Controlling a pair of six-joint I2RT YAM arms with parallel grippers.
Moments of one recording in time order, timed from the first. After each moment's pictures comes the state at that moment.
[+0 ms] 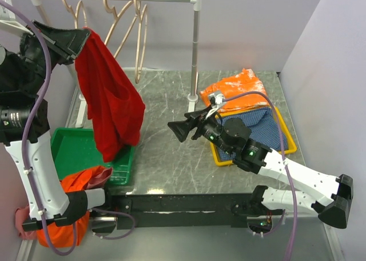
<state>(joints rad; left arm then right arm) 0.13 1.24 2.12 -0.59 0.51 -0.76 1.00 1.01 0.89 0.15 0.16 0.47</state>
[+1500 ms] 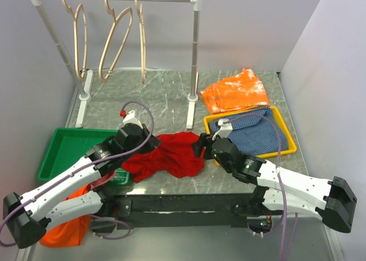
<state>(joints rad) -0.80 0.88 0.76 -0.42 -0.20 -0.96 1.00 0.93 0.56 -0.08 0.47 0.69</state>
